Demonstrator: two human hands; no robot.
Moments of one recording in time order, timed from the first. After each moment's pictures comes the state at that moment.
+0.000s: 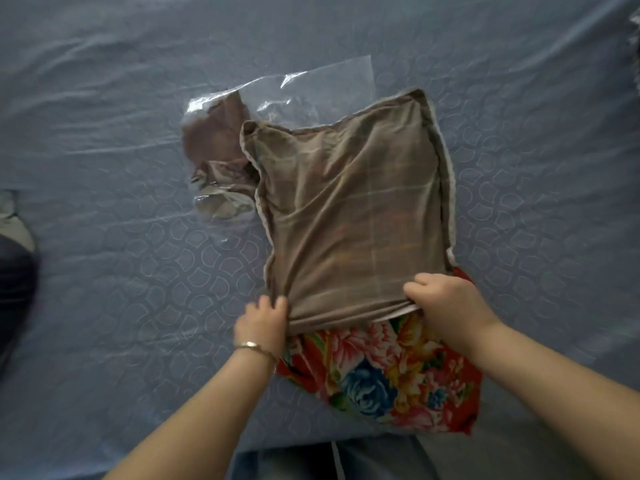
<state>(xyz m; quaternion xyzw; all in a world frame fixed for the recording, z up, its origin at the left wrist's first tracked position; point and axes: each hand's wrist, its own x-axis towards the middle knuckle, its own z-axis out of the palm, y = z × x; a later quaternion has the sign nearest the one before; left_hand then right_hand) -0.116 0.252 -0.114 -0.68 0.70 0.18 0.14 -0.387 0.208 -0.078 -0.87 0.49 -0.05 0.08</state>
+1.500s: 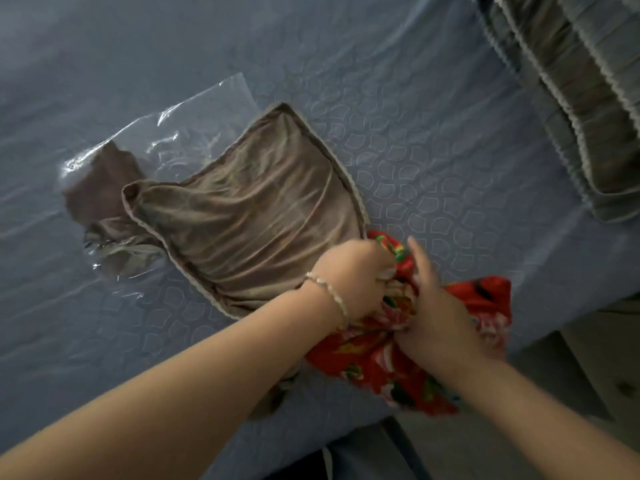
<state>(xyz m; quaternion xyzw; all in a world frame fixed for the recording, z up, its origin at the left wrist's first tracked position) -0.319 0.168 -0.022 -0.38 0.85 0.35 -0.05 -0.432 0.269 -0.028 -0.55 0.73 -0.19 0.36</state>
